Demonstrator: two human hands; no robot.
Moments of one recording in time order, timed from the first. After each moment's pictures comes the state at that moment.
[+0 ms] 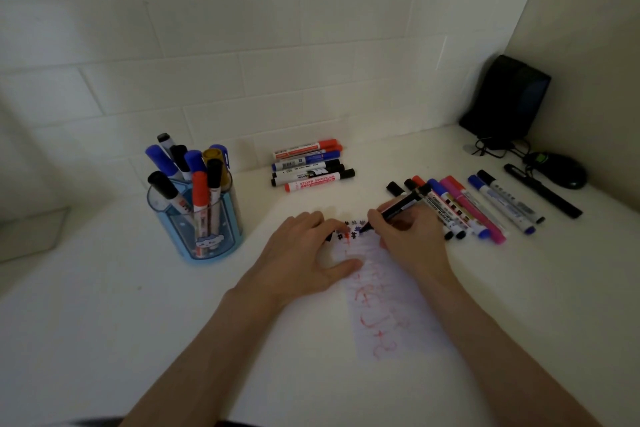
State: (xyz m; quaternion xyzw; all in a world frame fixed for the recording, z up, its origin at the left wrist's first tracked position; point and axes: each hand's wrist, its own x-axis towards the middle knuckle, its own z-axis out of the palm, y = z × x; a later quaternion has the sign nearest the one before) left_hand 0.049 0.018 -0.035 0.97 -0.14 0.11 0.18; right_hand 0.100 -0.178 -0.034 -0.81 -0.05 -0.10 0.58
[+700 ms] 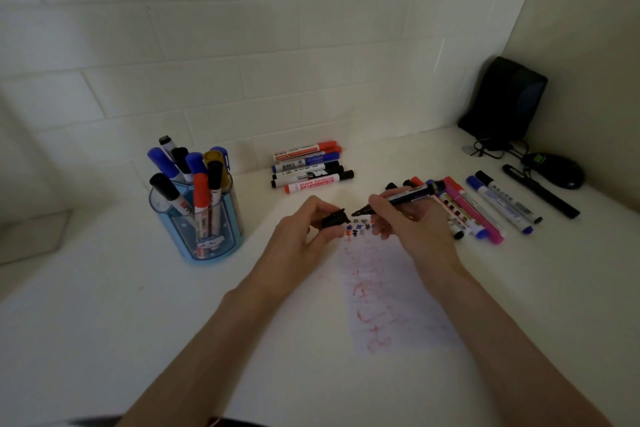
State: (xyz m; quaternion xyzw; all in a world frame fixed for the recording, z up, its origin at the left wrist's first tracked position) left_hand 0.046 0.018 -0.024 0.86 -0.09 0.11 0.49; right_hand 0.090 -0.182 -0.006 -0.71 -0.08 -0.01 0.70
